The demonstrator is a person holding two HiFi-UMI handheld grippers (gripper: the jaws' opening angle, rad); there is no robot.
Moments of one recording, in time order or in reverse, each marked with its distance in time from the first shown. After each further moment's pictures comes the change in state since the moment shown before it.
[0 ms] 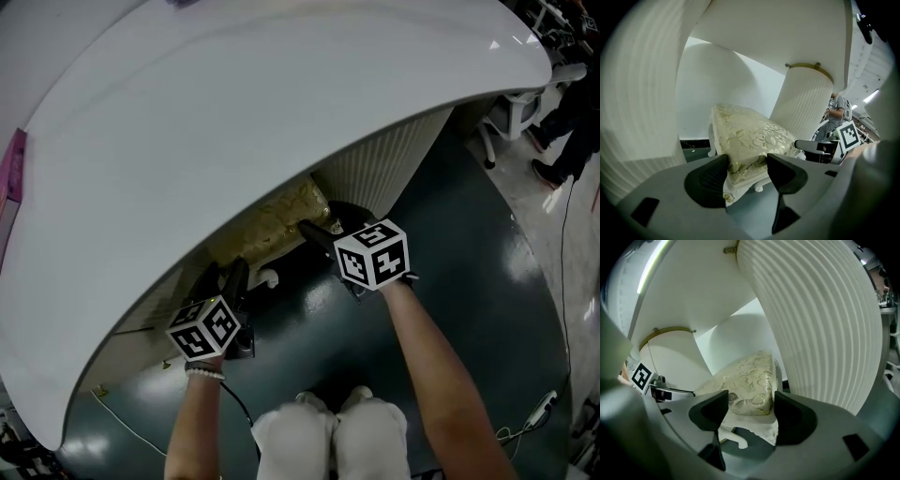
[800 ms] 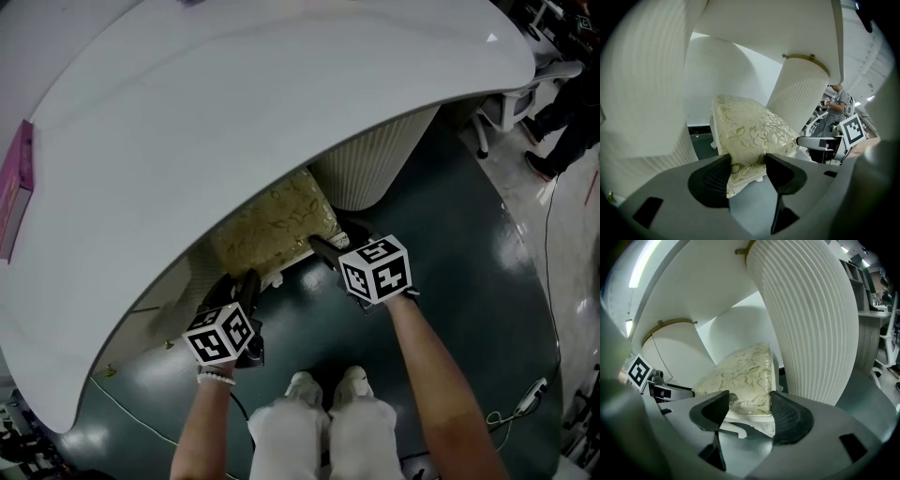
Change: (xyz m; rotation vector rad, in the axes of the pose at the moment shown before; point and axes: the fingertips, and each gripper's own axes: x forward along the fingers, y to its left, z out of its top) left arm -0.042 -0.022 -0.047 -0.023 0.148 0.015; right arm -0.051 0.022 -0.040 0.011 0.130 -0.067
